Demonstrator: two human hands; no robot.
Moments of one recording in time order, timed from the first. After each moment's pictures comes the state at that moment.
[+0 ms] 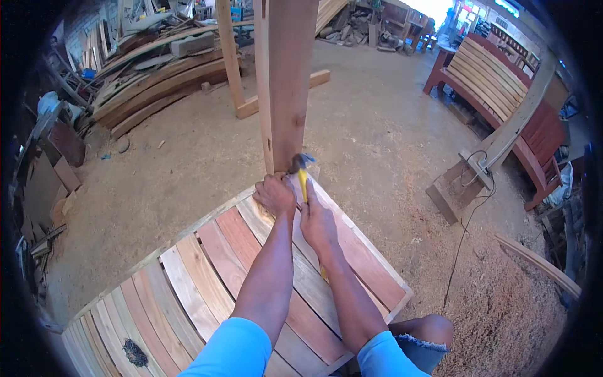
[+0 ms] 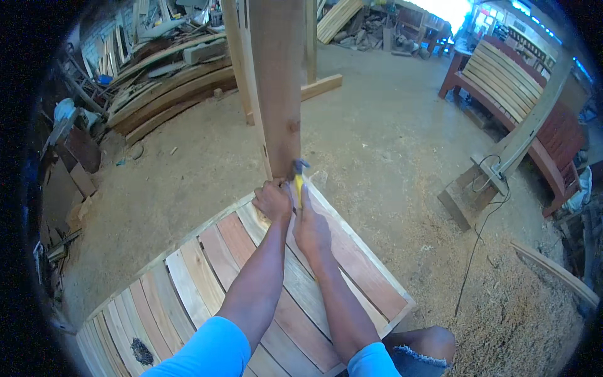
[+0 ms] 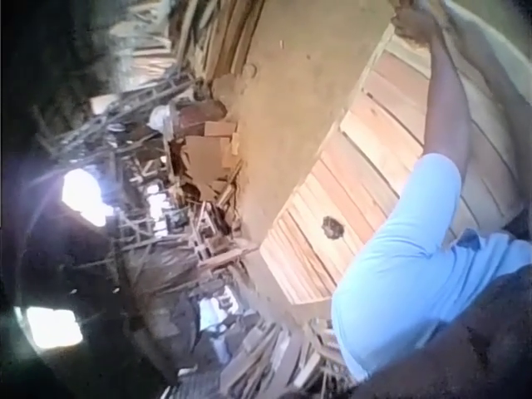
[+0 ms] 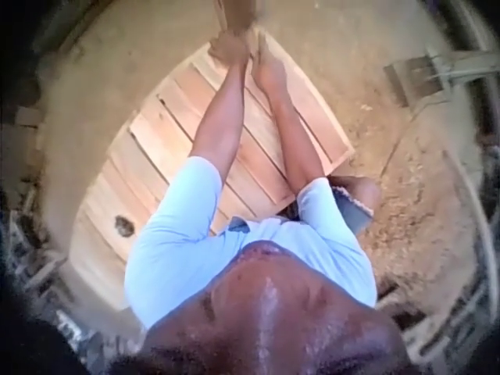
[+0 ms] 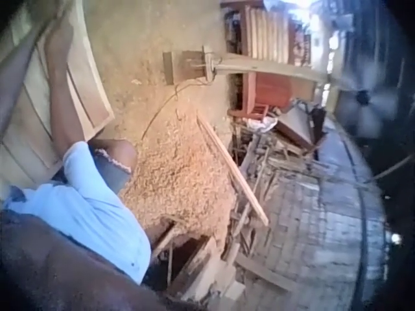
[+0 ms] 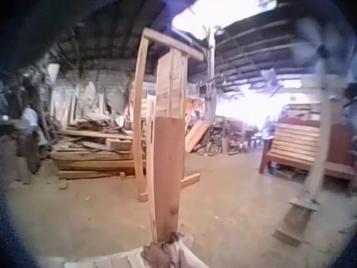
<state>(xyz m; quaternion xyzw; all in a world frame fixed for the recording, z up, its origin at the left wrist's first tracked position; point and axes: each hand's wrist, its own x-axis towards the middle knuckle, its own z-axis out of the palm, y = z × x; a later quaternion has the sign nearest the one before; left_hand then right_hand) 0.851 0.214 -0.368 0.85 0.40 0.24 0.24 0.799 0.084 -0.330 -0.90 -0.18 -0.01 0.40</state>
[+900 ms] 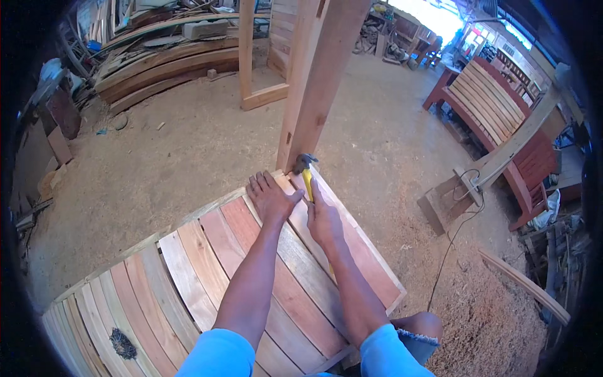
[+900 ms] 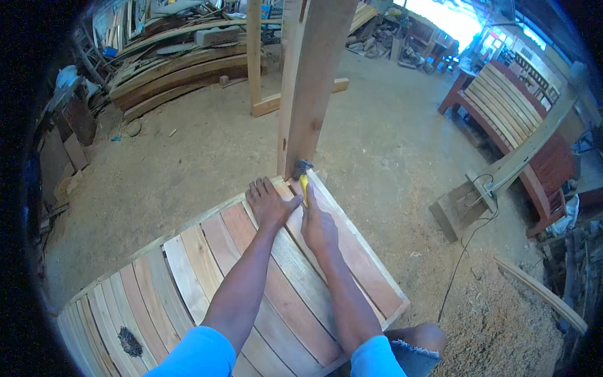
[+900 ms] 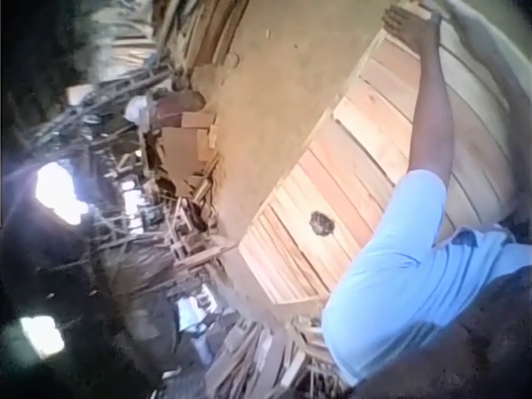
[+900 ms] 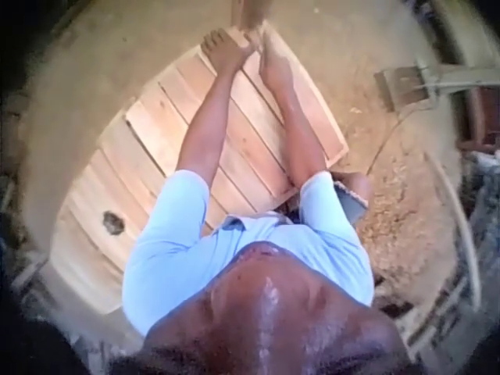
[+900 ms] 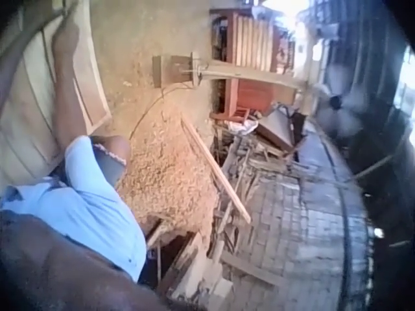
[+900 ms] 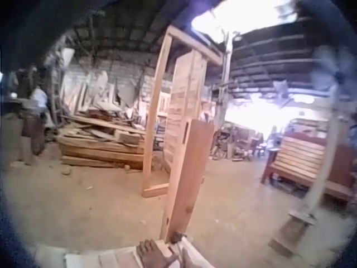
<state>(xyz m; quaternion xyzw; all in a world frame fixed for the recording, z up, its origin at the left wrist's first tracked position) 0.801 0.251 -0.369 0.92 0.32 0.11 0.20 0.794 0.085 -0.336 -0.91 -0.24 -0.07 0.33</state>
